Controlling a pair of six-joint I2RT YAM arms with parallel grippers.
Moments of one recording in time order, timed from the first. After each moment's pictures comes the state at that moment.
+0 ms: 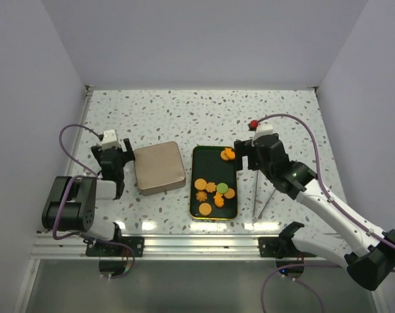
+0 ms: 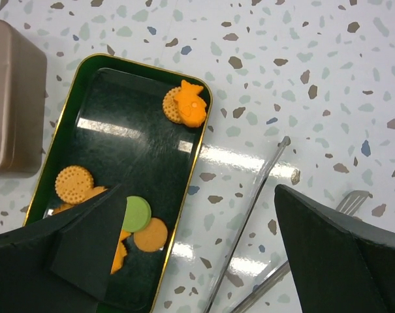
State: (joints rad) left arm -0.02 1.48 0.31 0.89 -0.32 -0.09; right arm 0.65 0.98 0.90 -0.51 0.35 0.25
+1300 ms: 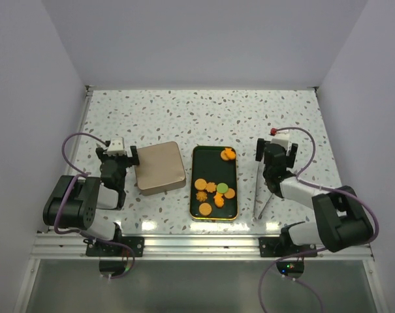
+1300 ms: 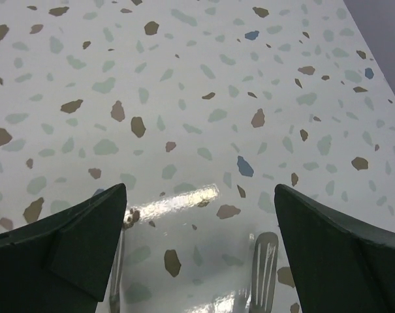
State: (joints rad) left arm -0.06 1.51 0.17 1.26 -0.17 0.04; right arm 0.33 1.30 0.46 0.39 0.64 0.11
